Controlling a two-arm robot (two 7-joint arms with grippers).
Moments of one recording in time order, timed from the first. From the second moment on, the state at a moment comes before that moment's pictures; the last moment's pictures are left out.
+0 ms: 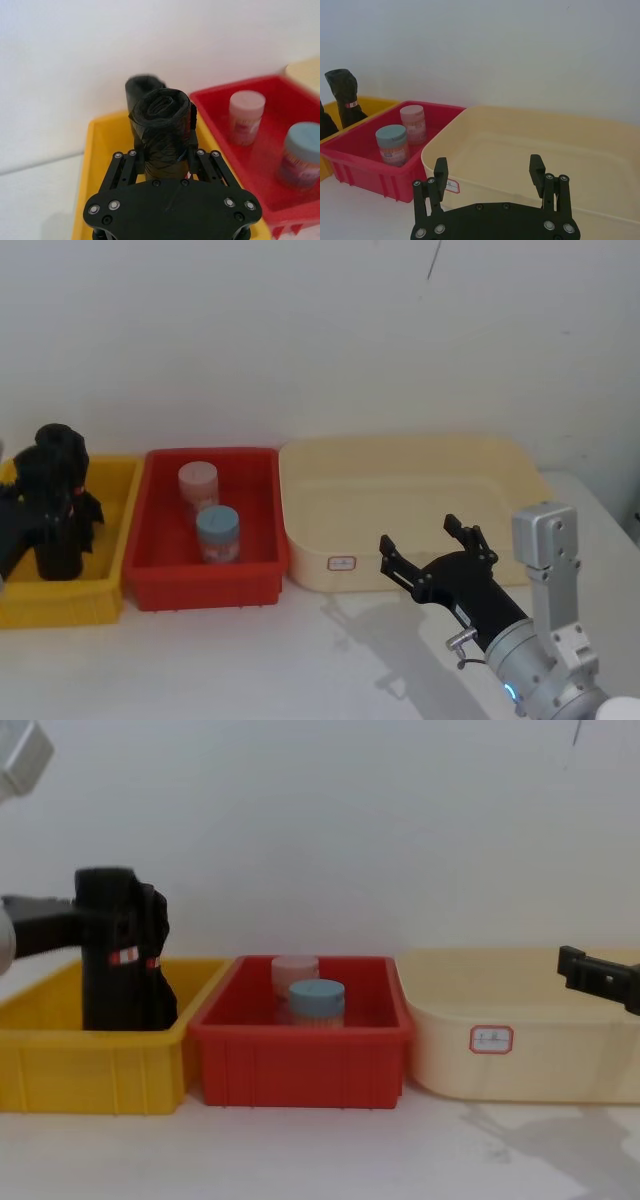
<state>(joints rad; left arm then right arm) -0.33 0.35 0.29 -1.55 -0.27 0.23 -0.01 -0.01 0.34 -0.23 -1.77 0.29 0.03 0.07</state>
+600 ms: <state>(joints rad) -0.40 0.37 0.26 -1.66 -0.32 0.27 -0.13 -0.01 0.34 -0.23 -1.77 0.29 0.03 0.07</state>
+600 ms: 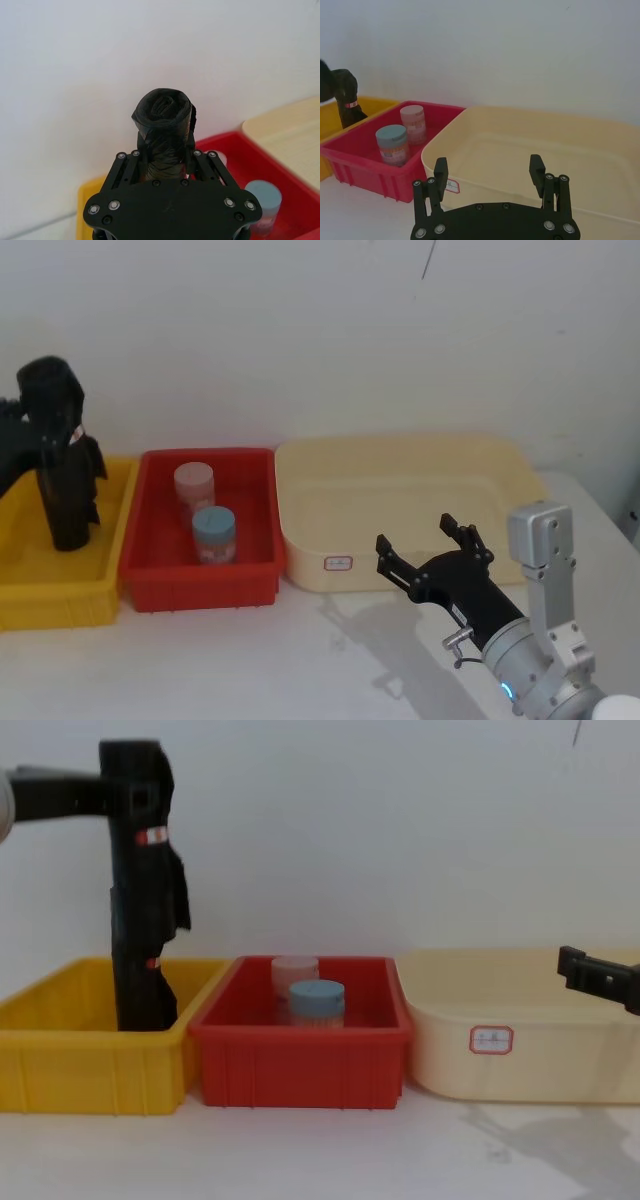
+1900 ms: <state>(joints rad) -0.58 0.22 0.38 -1.57 -0.34 0.35 -0.25 0.19 0.33 -0.32 -1.72 0.31 0.23 0.26</state>
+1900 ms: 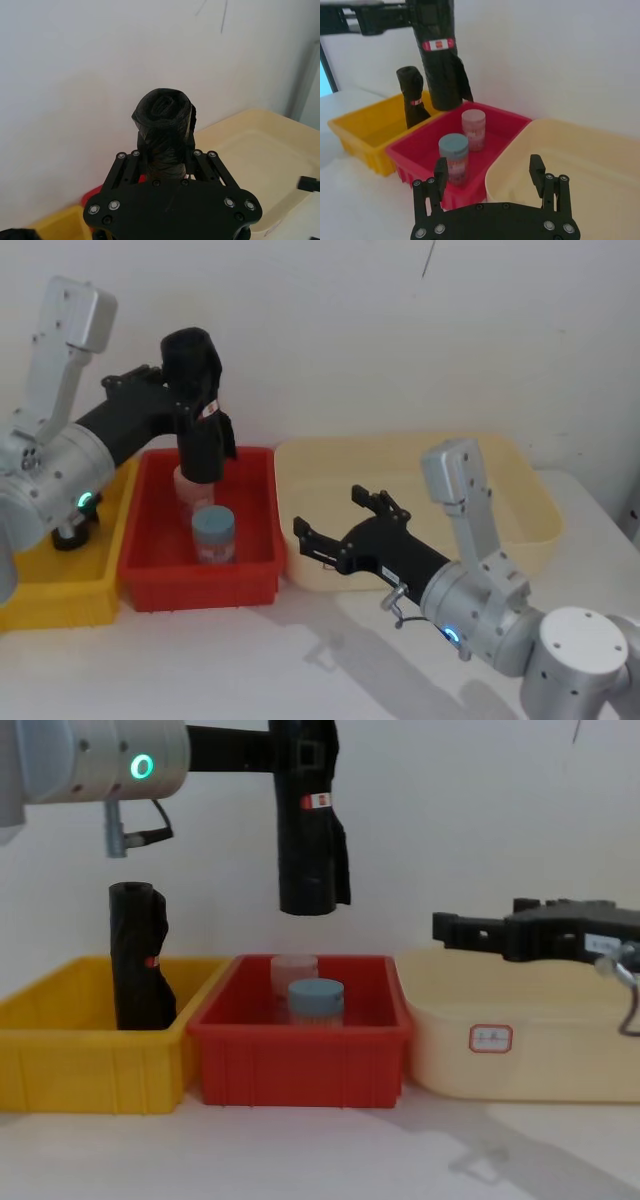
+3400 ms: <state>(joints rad) -0.60 0.12 0.41 -1.52 -0.43 0.39 -0.24 0.40 0.18 -0.37 -1.48 0.25 0.21 0.23</state>
